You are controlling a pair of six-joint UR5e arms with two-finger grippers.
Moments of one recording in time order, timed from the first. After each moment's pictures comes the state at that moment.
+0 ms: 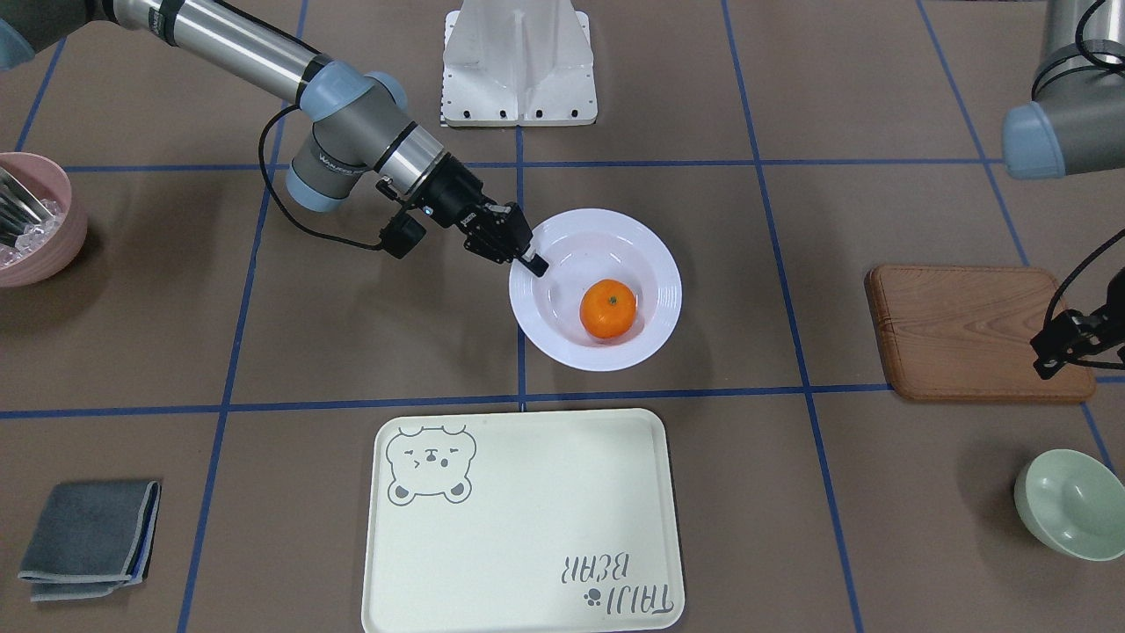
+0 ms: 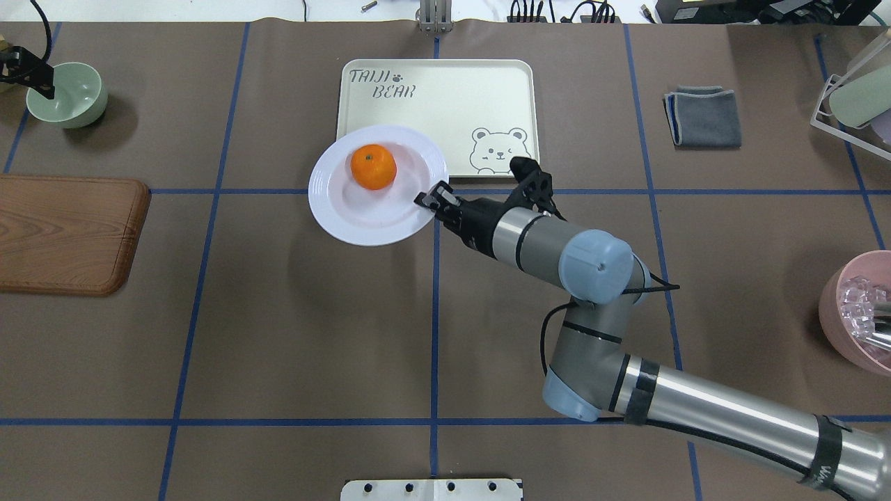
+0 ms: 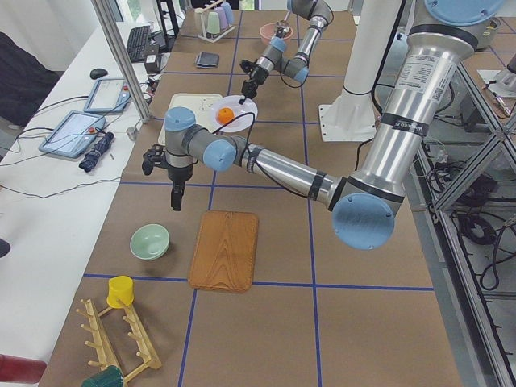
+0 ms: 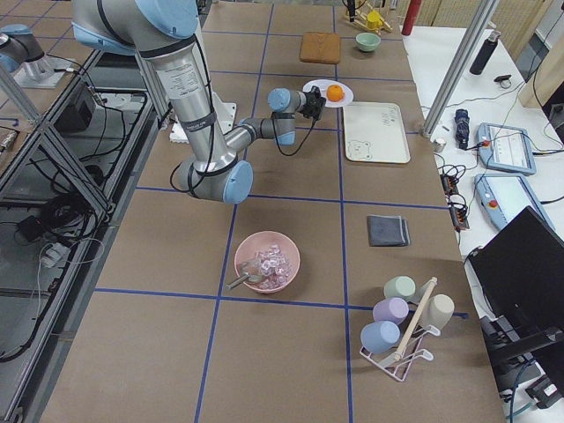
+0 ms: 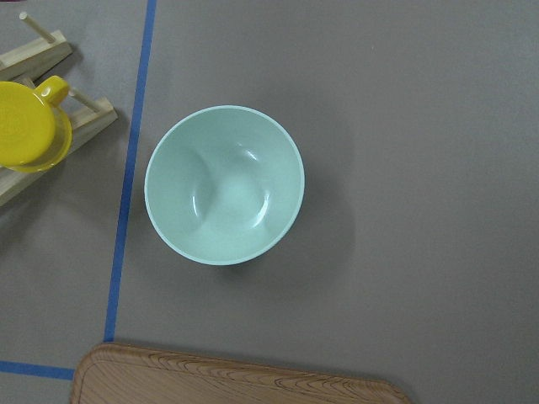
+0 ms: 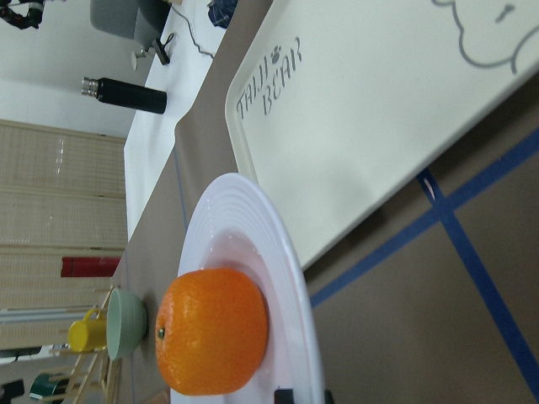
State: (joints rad) left arm -1.26 -1.89 -1.59 -1.69 -2.09 -0.58; right arm 0.48 -0.95 1.39 -0.41 1.44 1.92
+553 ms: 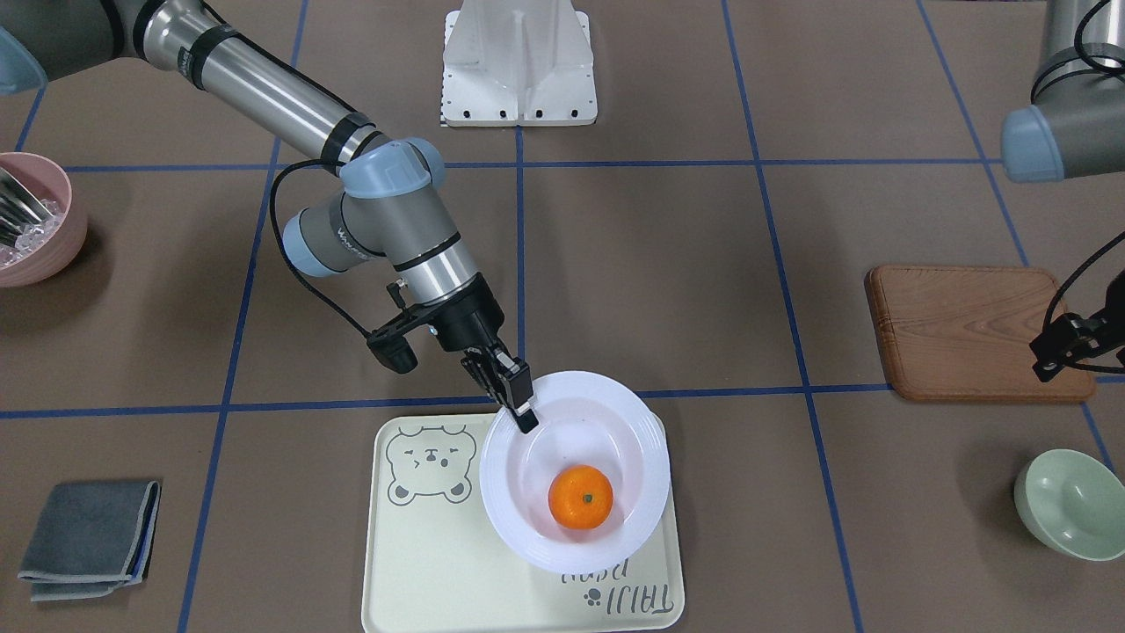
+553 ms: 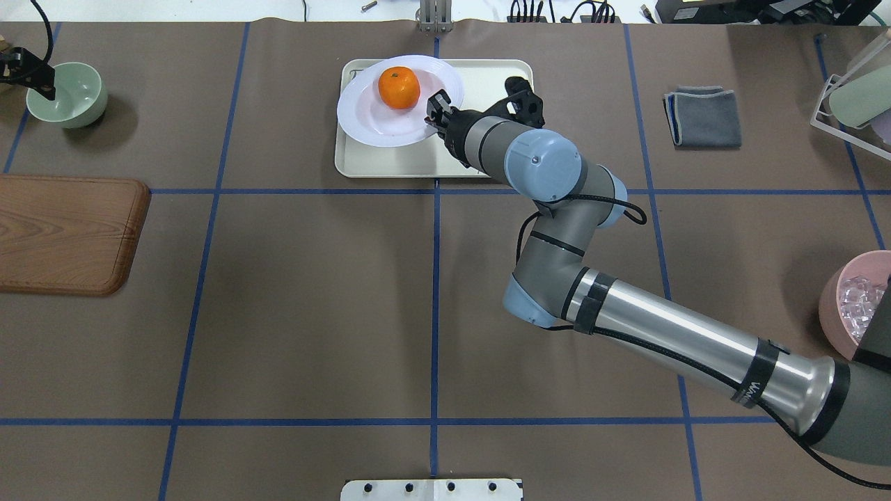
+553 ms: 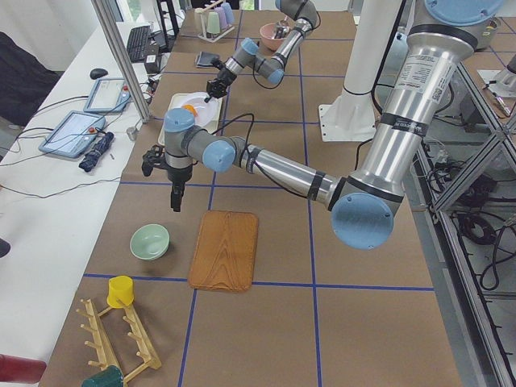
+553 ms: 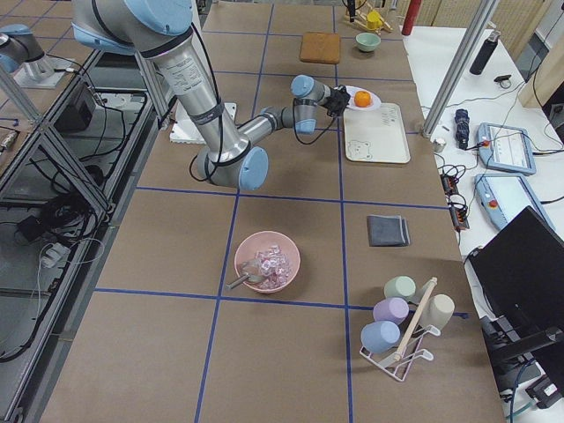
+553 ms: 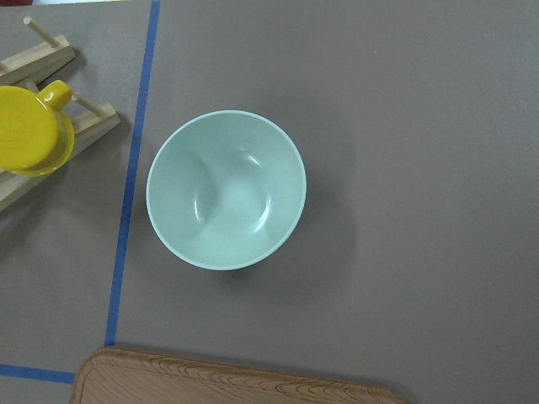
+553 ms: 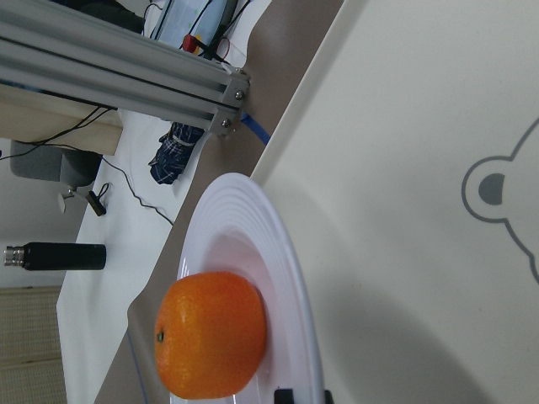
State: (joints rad) left arm -1.26 -1.90 -1.58 -1.69 -2.09 -0.57; right arm 0.61 -0.74 1.11 -0.55 1.44 2.12
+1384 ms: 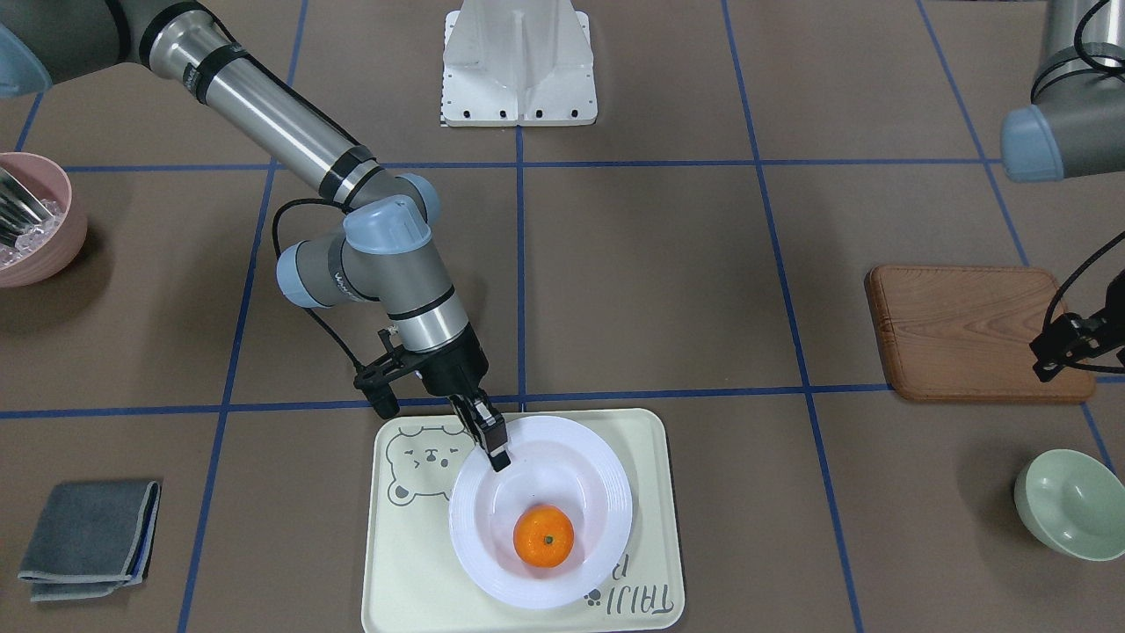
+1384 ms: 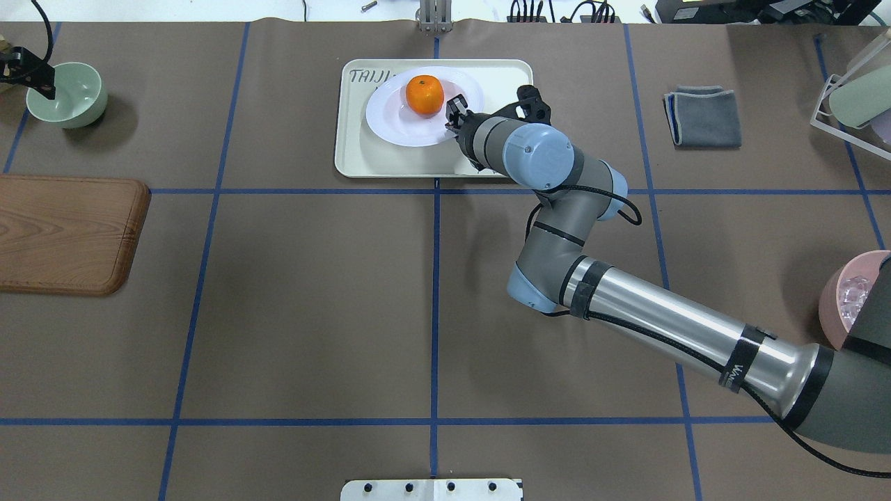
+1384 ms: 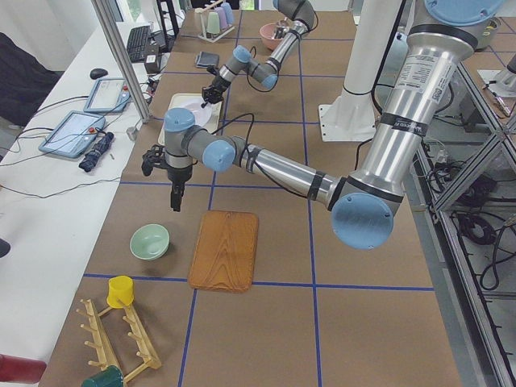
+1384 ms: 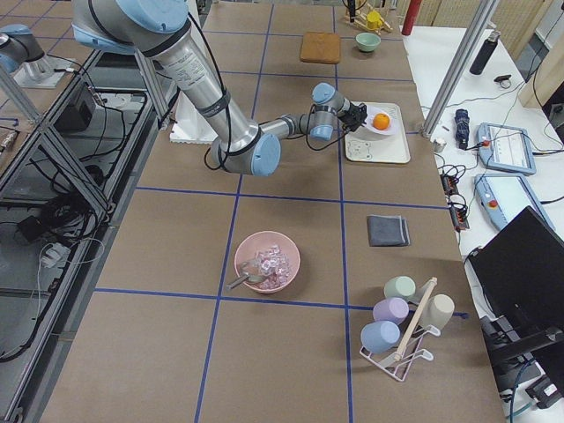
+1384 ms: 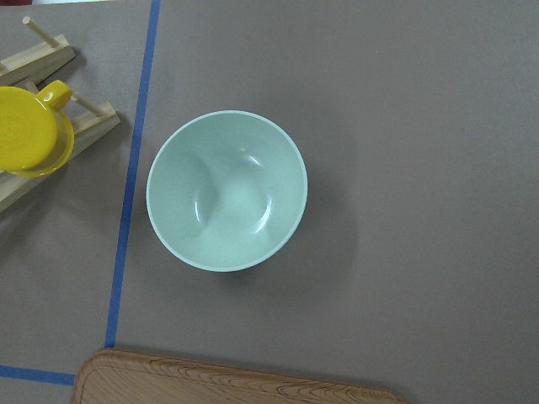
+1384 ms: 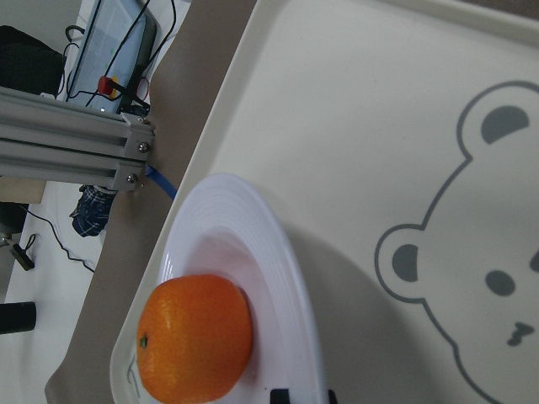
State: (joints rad) left arm -1.26 -1.90 -1.58 -1.69 -2.09 -0.58; right arm 0.62 -0.73 0.99 -0.56 1.48 2.16
